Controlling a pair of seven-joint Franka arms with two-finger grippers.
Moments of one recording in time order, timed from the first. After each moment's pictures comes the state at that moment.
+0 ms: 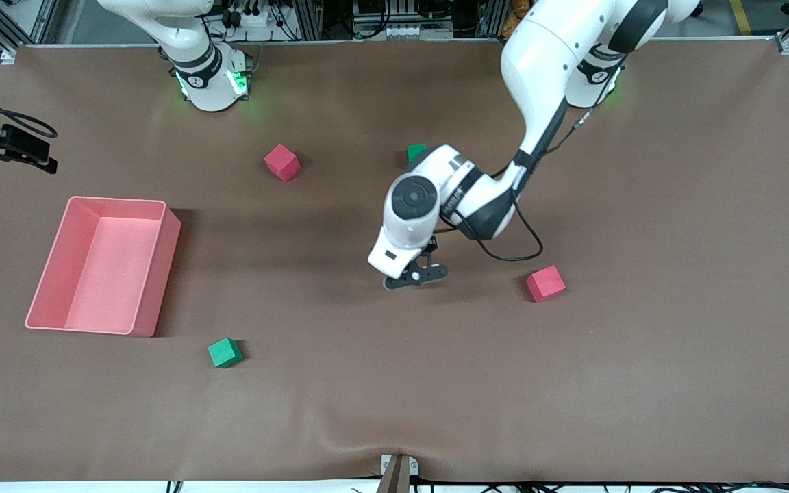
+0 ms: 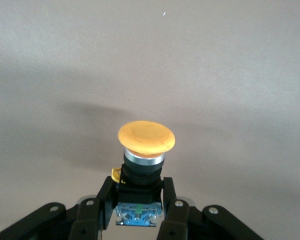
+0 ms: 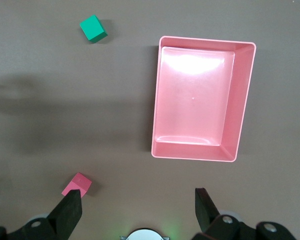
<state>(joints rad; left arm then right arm) -0.70 0.80 -0.10 -1.26 0.03 2.09 -1.01 -0.04 0.03 0.01 -1.46 0.00 1.38 -0.05</state>
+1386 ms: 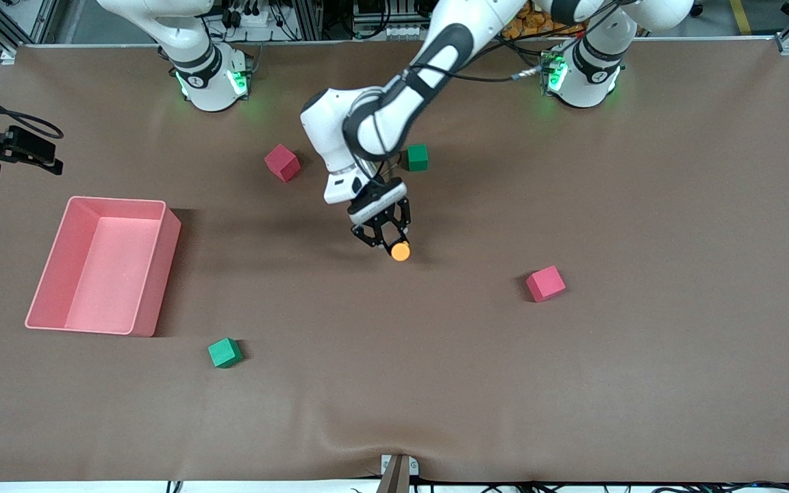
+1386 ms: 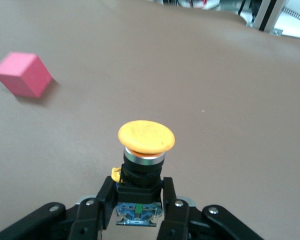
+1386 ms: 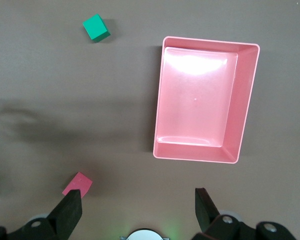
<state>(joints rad) -1.09 0.86 0.05 -1.30 0.80 1.89 -1.97 -0.03 0.04 0.01 -1.46 0.00 1.39 -0.05</state>
